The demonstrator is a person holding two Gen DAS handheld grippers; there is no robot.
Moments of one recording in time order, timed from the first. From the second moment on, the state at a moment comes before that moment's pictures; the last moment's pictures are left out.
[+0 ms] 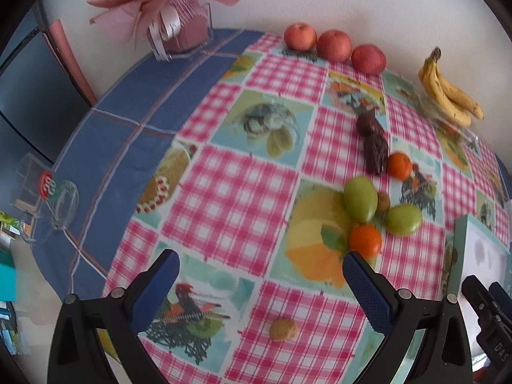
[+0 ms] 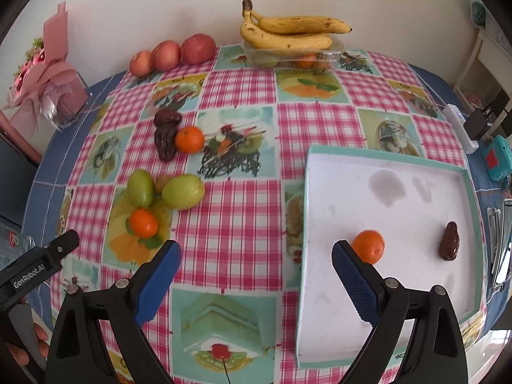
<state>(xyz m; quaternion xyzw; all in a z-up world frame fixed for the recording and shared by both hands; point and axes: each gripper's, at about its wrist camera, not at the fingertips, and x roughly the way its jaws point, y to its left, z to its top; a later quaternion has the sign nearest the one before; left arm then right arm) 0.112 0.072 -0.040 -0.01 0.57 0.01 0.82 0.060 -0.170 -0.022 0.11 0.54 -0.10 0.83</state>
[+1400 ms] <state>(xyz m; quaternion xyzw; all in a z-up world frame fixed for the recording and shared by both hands) 0.088 0.063 -0.078 -0.08 0.62 -0.02 0.78 0.043 -0.174 -0.044 0.14 0.56 -0.09 0.81</state>
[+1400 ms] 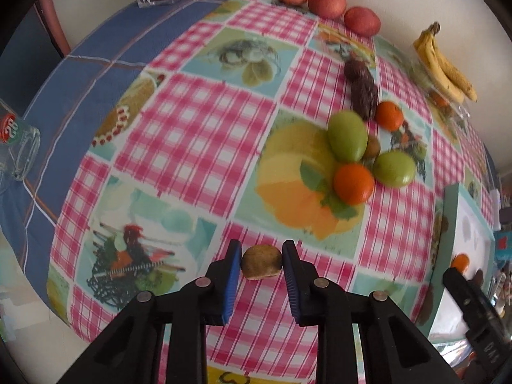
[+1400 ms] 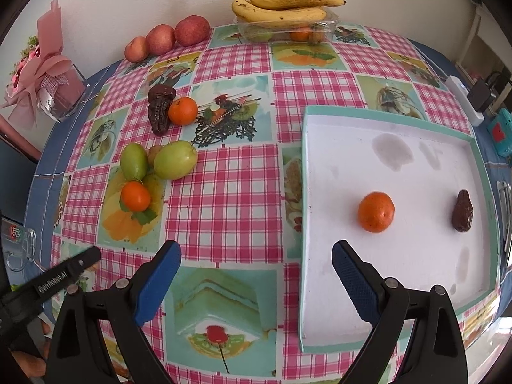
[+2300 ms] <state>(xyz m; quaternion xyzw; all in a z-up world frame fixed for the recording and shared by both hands) 0.160 0.112 -0.084 -0.19 0.57 0.06 0.79 0.126 -0.082 -0.062 0.10 0.54 0.06 0.83</state>
